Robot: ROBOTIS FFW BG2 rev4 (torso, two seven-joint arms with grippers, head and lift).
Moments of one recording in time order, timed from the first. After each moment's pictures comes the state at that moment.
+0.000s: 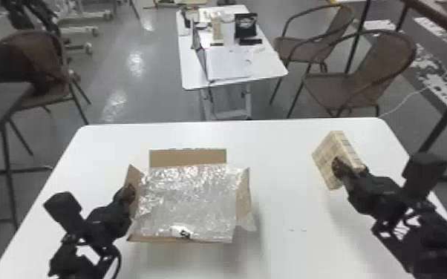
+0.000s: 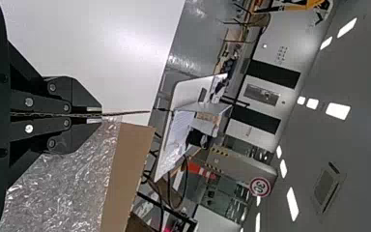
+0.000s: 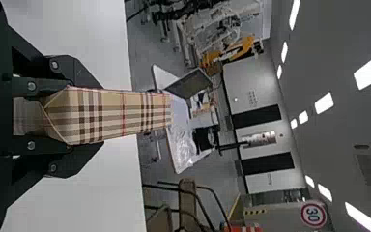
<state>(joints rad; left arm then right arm) 0.18 0.00 0.30 -1.54 0.30 0.08 -0.39 0.12 -0.09 -0.02 -1.72 -0.27 0.25 0.30</state>
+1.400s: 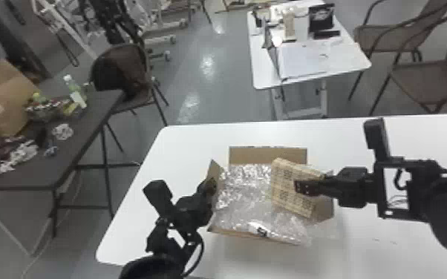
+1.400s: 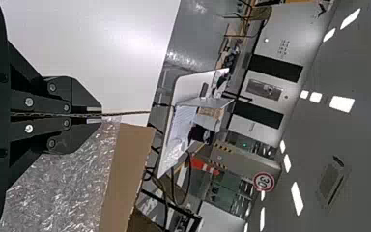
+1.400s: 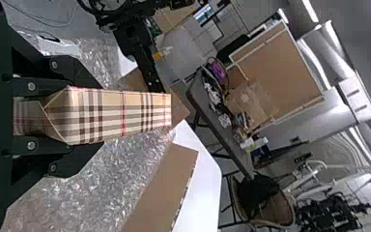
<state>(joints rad) 0.15 0.00 0.29 -1.53 0.27 0.09 -0.39 -0.39 -0.13 0.44 -1.26 -0.36 0.56 0.92</state>
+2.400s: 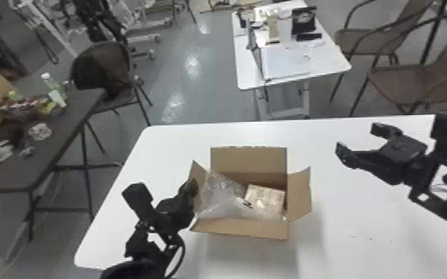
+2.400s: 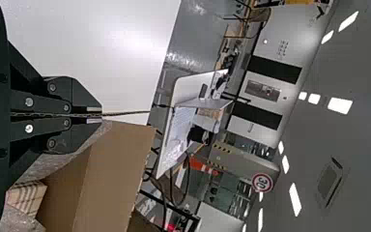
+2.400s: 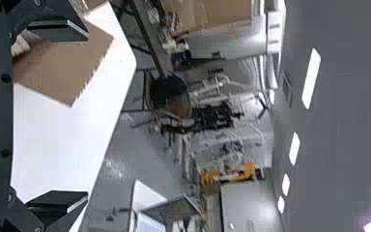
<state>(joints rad) 0.16 0.00 0.29 -1.53 0.28 0.08 -0.39 -0.11 -0.10 0.11 -1.56 -0.19 0.19 0.63</state>
